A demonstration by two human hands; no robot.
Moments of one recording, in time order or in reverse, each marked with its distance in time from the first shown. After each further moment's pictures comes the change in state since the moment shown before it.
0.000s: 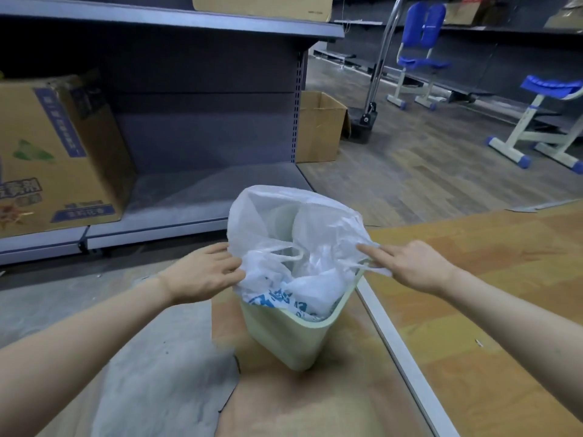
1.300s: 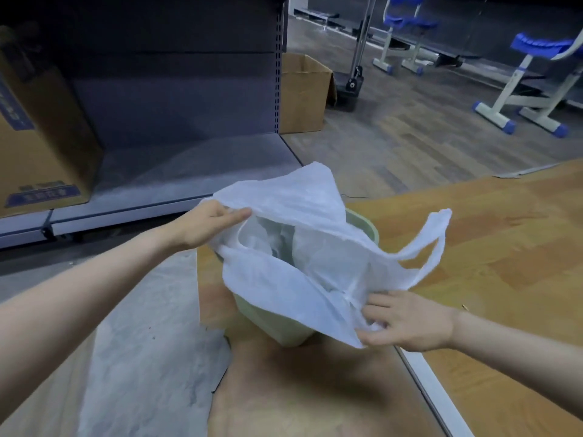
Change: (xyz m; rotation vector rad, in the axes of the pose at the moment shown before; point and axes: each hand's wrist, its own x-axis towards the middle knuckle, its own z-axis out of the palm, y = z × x) left_hand 0.058 -0.012 -0.020 -1.143 -0.205 -0.791; right_hand -0.058 -0.076 0.011 0.327 -0.045 -0.364
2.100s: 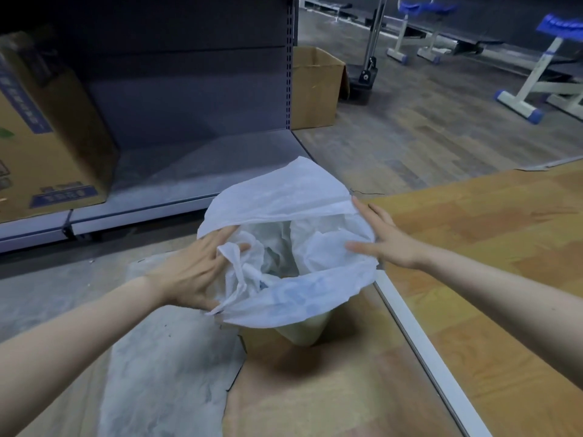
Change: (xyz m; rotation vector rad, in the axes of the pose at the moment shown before) left_hand -0.045 -0.065 0.016 1.047 0.014 0.421; right_hand 0.053 0.080 0.009 1.012 -0.002 1.115
